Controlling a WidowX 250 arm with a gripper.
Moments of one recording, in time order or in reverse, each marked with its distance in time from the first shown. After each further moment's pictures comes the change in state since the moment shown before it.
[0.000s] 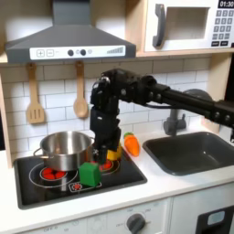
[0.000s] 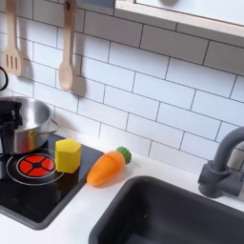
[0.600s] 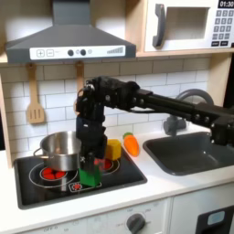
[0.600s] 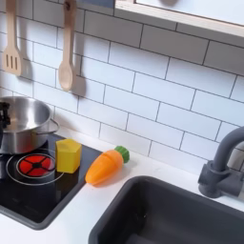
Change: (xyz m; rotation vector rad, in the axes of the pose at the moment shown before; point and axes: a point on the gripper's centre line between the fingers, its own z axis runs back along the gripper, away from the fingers) arm 0.020 0.013 -0.020 0.050 0.026 0.051
